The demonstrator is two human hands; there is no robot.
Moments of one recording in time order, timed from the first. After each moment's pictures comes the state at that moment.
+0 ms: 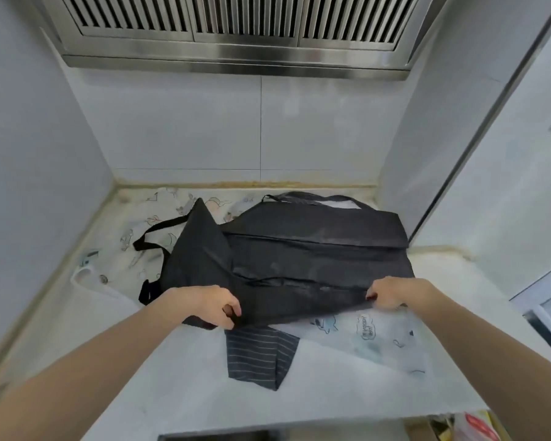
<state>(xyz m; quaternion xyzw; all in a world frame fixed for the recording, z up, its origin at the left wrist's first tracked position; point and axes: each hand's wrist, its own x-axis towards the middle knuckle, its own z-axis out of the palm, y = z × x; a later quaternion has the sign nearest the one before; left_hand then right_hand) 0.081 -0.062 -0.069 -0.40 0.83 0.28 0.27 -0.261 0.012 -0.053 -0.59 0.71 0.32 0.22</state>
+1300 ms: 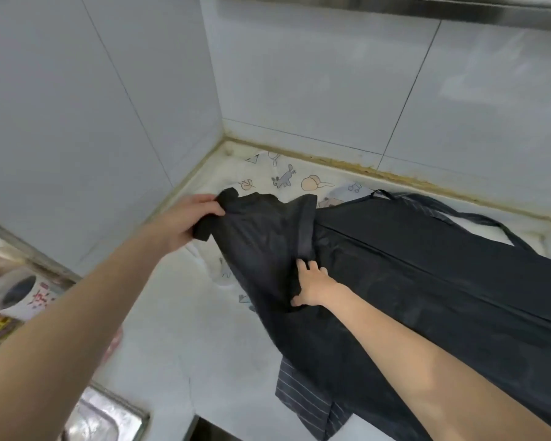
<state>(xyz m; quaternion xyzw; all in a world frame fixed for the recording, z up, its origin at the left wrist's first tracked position) 0.205 -0.124 -0.021 -0.66 0.38 0.52 -0.38 -0.023 -0.128 -0.130 -0.75 0.56 0.18 0.30</state>
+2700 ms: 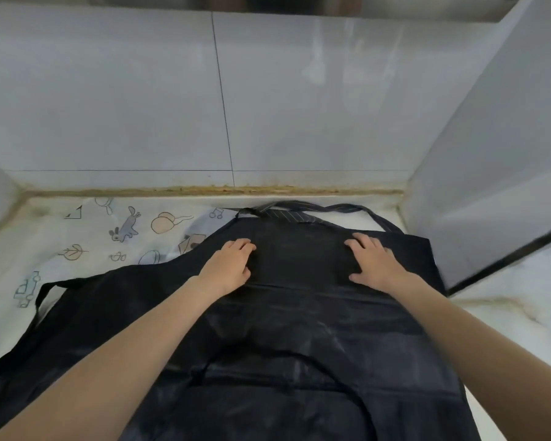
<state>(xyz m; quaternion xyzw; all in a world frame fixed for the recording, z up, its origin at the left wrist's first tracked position) -0.067 -0.262 -0.126 -0.49 0.85 0.18 0.06 -0.342 -0.199 -0.121 -0.66 0.73 0.12 0.15</state>
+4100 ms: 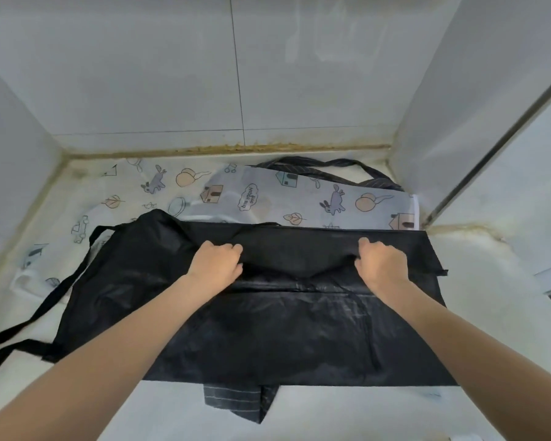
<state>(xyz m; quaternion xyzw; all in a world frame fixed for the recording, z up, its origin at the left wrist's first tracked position) 0.005 -0.136 -0.123 -0.43 0.89 -0.05 0.14 -0.271 -0.052 -0.113 -0.58 0.80 0.15 0.04</state>
